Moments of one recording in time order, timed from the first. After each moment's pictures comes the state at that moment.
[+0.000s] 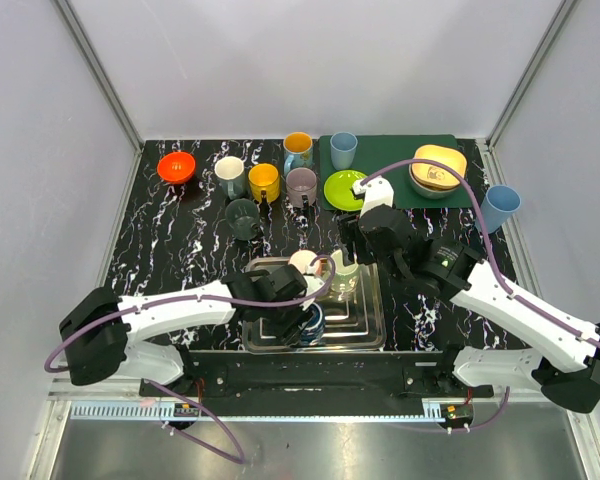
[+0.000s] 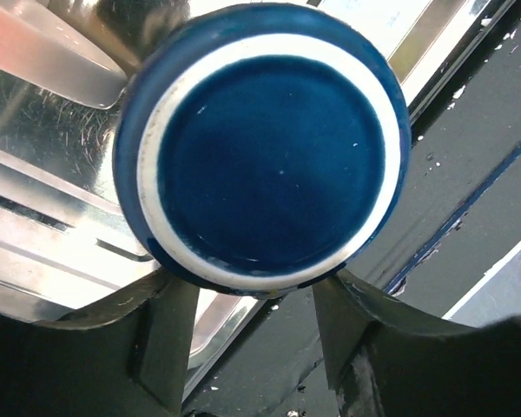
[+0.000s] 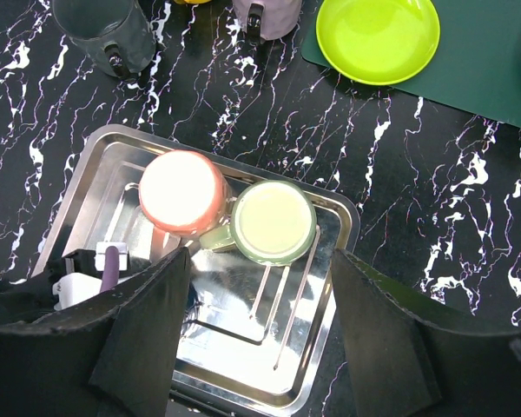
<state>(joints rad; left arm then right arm) -1.08 1.31 0.79 -0.58 0.12 -0.23 0.97 1.14 1.25 -0.72 0.49 0.38</state>
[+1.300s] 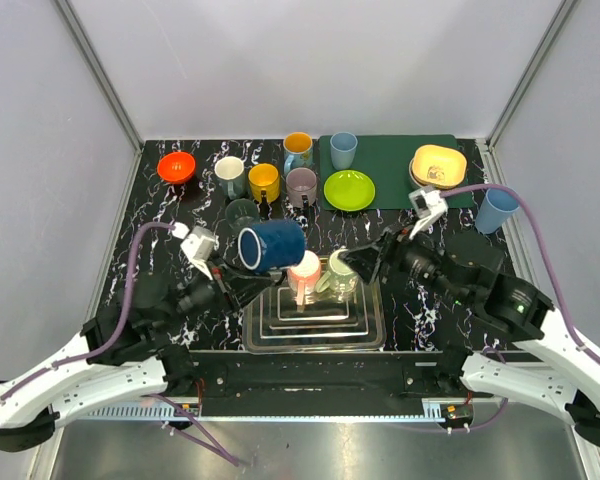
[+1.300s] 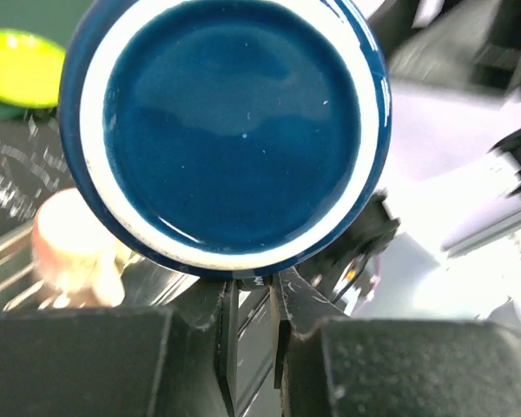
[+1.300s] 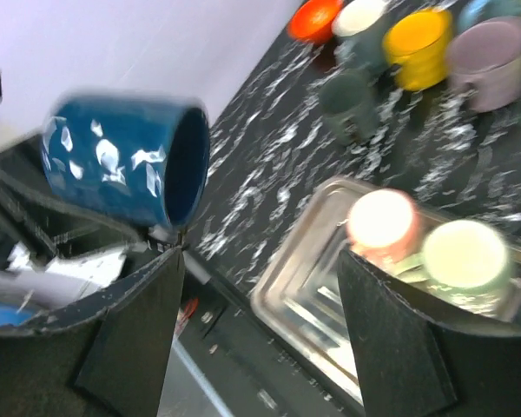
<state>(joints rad) -1.08 0.52 0.80 -0.41 -0.08 -0.50 0.97 0.77 1.12 -0.51 0.19 0.57</state>
